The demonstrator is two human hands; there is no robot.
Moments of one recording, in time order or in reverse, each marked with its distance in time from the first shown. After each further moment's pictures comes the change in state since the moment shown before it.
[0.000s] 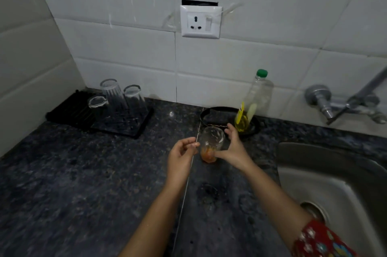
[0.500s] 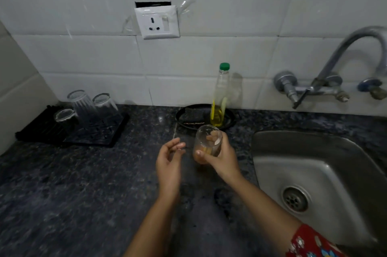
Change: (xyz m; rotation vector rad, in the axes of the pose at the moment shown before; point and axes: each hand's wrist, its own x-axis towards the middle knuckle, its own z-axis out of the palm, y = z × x) left_hand -0.023 -0.020 0.057 -0.048 0.077 0.134; right_hand -0.042 0.035 -0.030 0.173 0.219 -0.171
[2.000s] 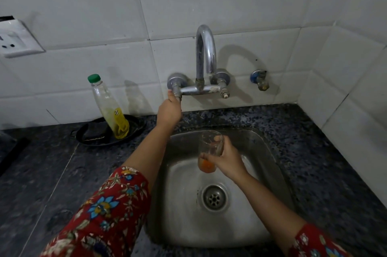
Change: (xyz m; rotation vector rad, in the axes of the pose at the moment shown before) left_hand -0.002 0.002 0.365 0.598 -0.254 -0.058; right_hand 0.008 0.116 -0.317 -0.076 0.045 0.267
